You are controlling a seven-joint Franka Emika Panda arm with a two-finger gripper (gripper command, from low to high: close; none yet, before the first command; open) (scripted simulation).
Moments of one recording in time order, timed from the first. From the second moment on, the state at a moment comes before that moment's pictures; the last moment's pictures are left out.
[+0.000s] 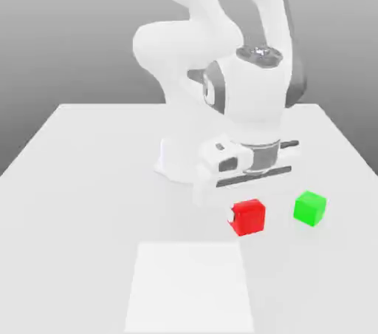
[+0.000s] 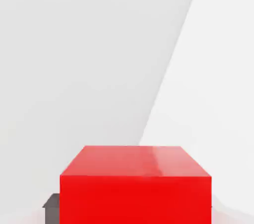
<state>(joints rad) 0.29 -0.13 0.13 -2.89 0.09 2.77 0.73</state>
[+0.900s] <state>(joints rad) 0.43 -0.04 0.46 -2.91 -0.09 2.85 1.18</state>
